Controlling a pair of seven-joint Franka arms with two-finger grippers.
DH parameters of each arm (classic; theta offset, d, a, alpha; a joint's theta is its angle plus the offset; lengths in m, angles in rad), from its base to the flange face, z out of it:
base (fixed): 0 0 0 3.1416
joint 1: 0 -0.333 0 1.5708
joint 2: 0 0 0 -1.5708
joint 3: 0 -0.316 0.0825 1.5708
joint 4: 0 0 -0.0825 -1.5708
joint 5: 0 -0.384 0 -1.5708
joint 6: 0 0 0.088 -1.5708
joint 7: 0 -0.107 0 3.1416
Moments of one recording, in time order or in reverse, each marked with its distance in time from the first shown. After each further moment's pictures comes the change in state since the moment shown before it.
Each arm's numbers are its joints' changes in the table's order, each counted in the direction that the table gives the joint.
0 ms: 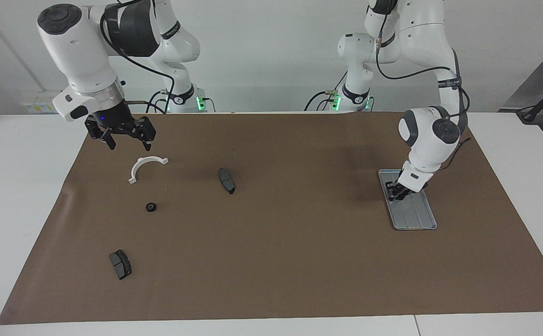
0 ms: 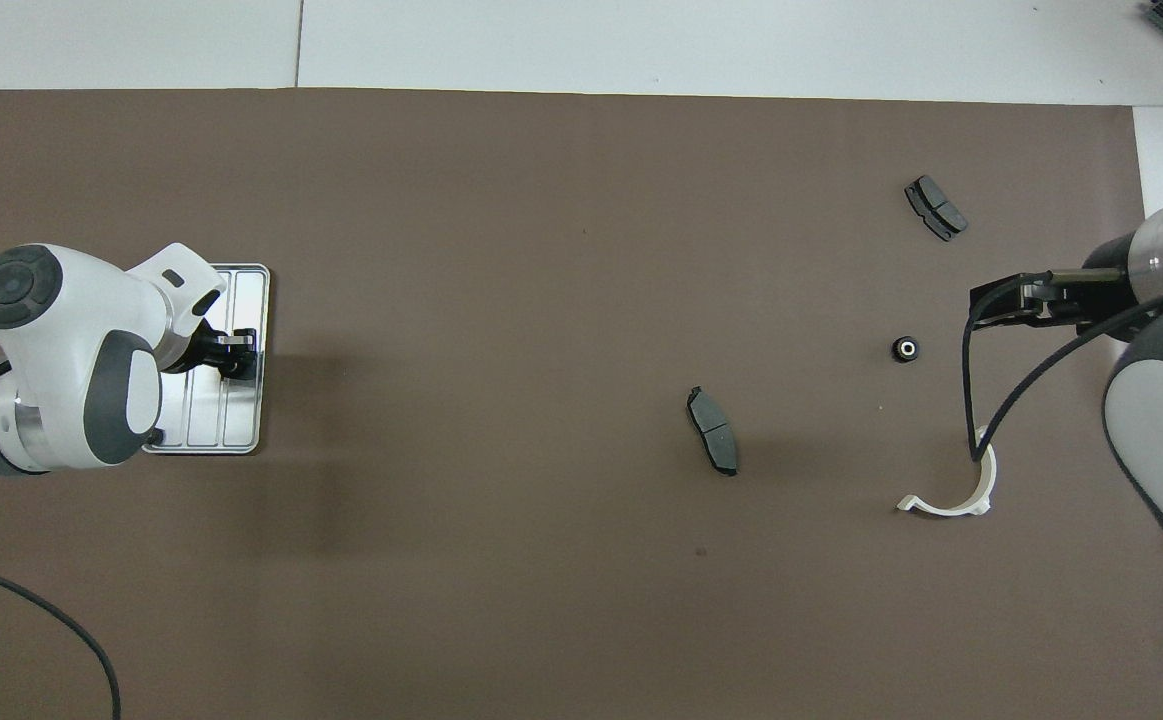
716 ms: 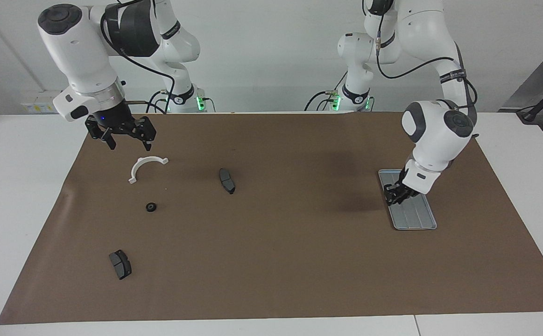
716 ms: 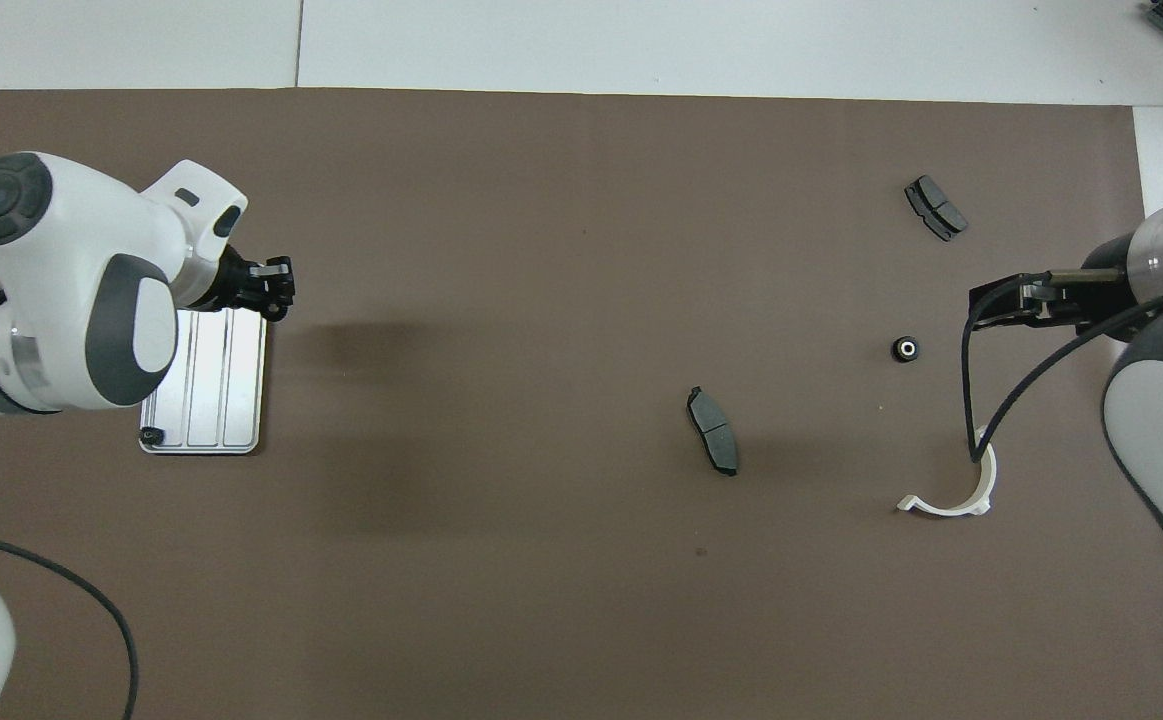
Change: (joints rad) left arm 0.135 0.031 0.011 -0.246 0.105 -0.166 0.231; right arm -0.001 0.000 0.000 0.000 0.000 0.000 0.000
